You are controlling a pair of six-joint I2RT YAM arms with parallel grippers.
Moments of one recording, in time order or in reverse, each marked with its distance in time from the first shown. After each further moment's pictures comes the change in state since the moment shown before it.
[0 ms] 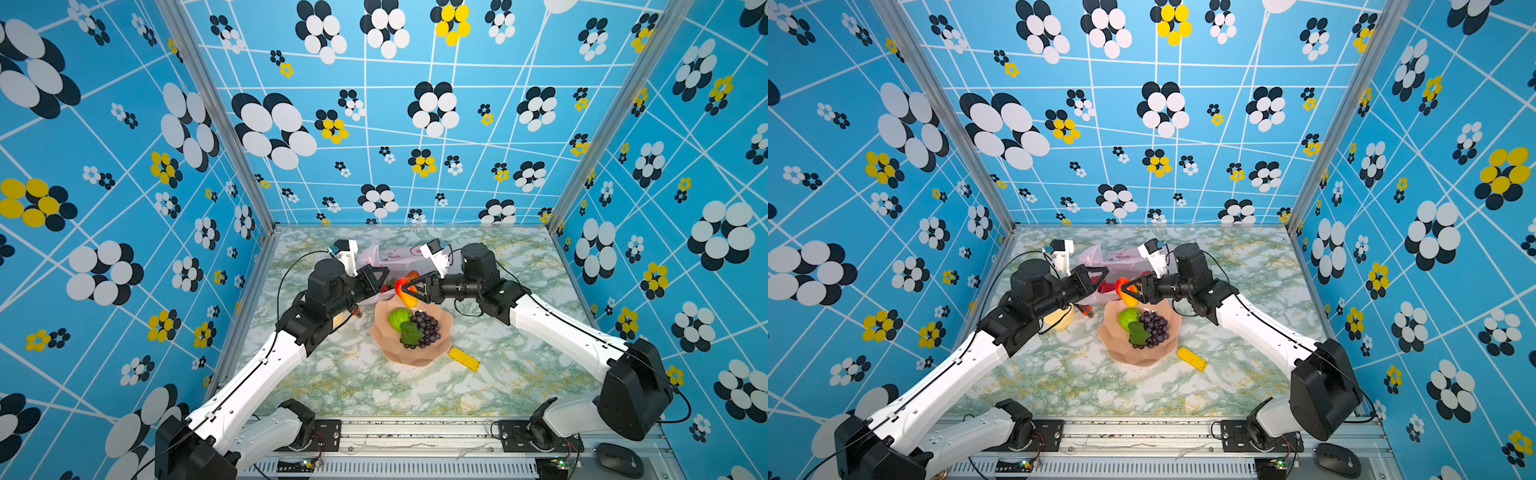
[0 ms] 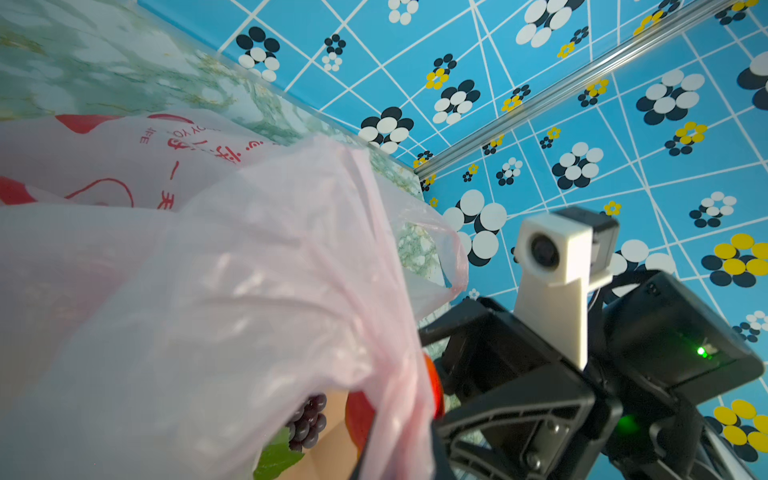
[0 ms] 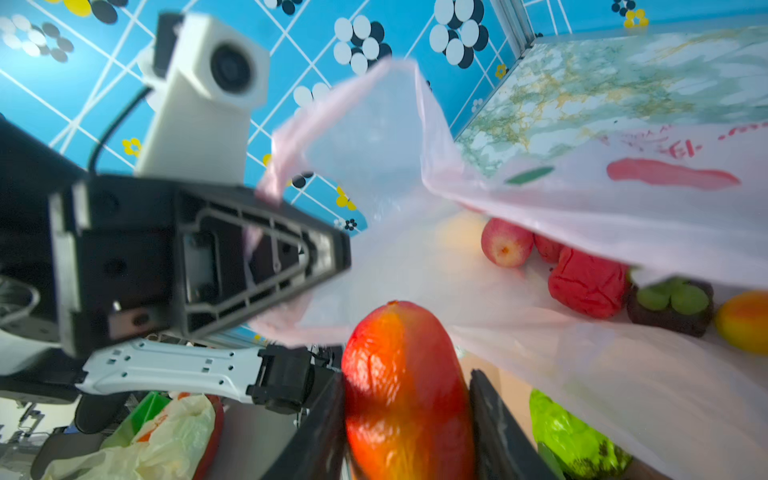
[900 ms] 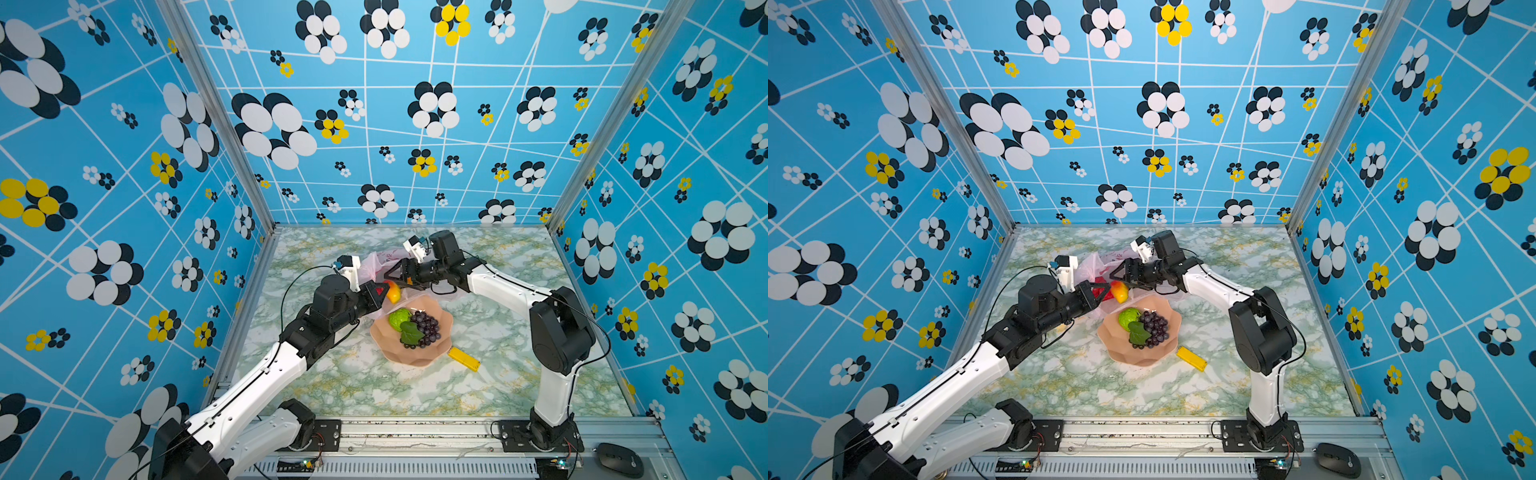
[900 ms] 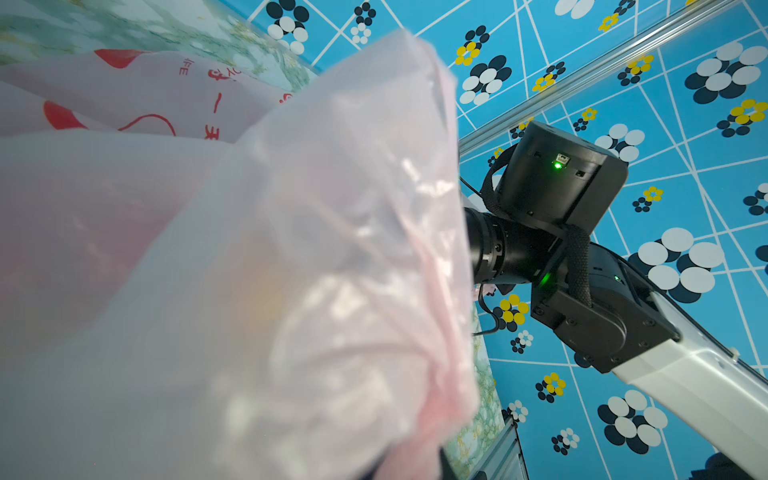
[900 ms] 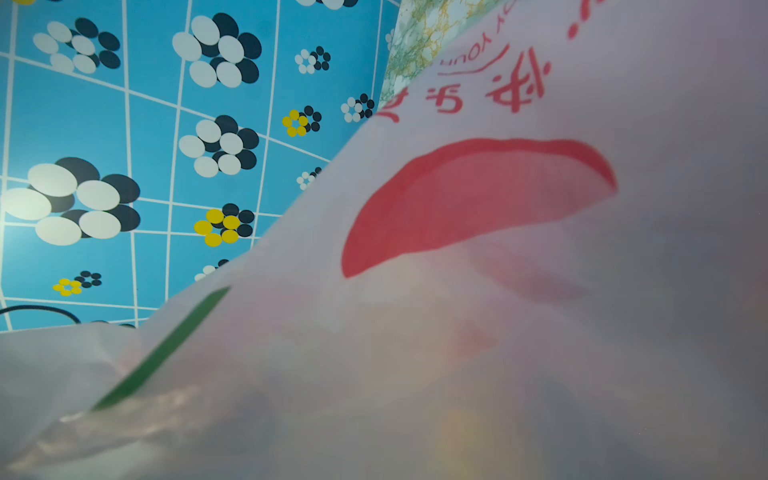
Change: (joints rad) left arm -0.044 -0.050 -0.114 0.018 -0.068 -0.010; right arm -0.029 0.419 0.278 -0.115 -0.033 0.221
